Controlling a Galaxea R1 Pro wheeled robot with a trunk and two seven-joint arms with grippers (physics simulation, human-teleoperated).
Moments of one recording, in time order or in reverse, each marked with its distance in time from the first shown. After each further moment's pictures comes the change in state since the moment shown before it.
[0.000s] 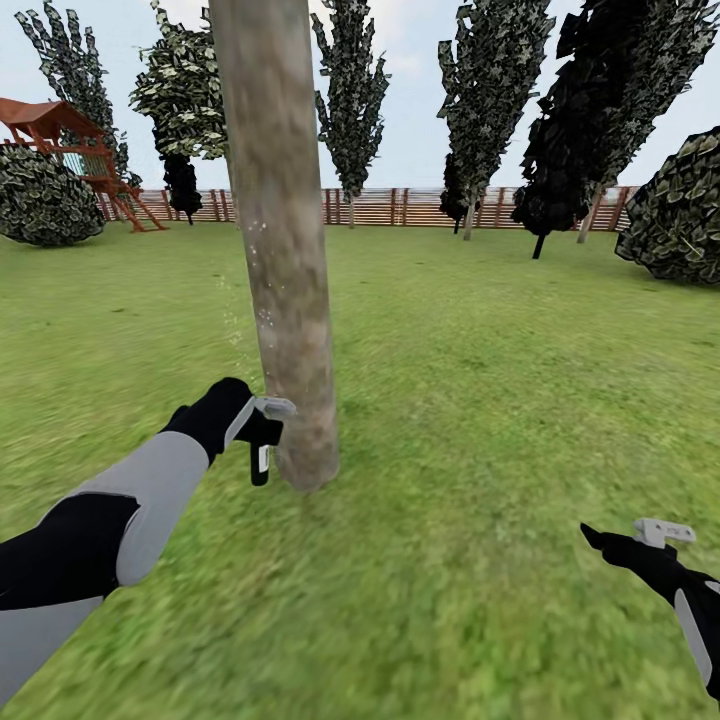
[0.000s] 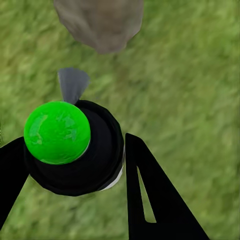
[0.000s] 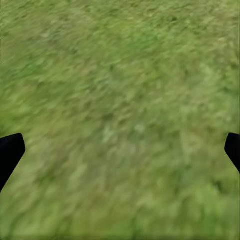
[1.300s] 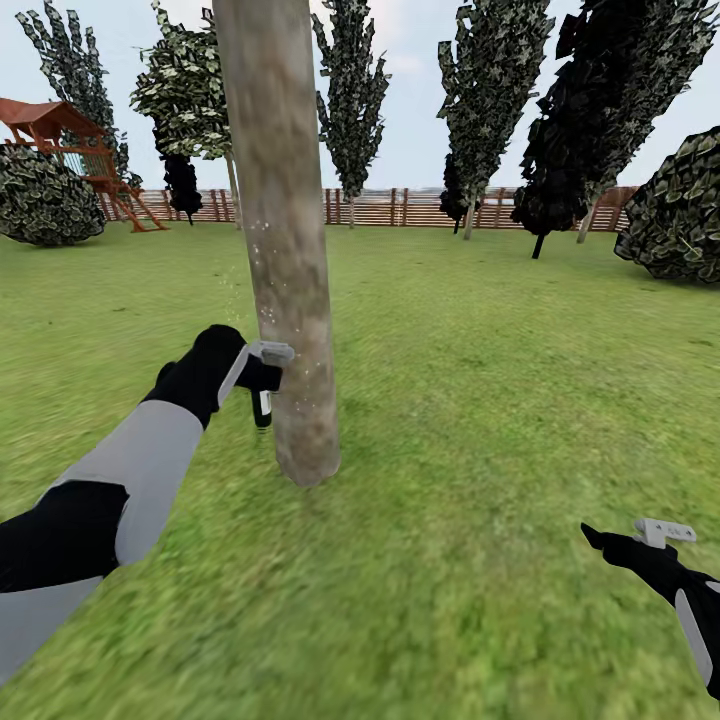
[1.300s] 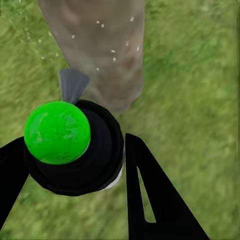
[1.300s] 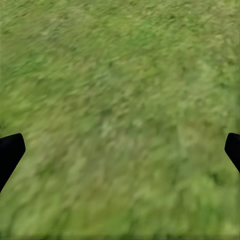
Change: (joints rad) left arm -0.063 0.000 0.001 -0.249 0.003 0.085 0.000; right arm 0.000 -0.001 -0.002 0.002 -0.001 0.000 -0.001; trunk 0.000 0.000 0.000
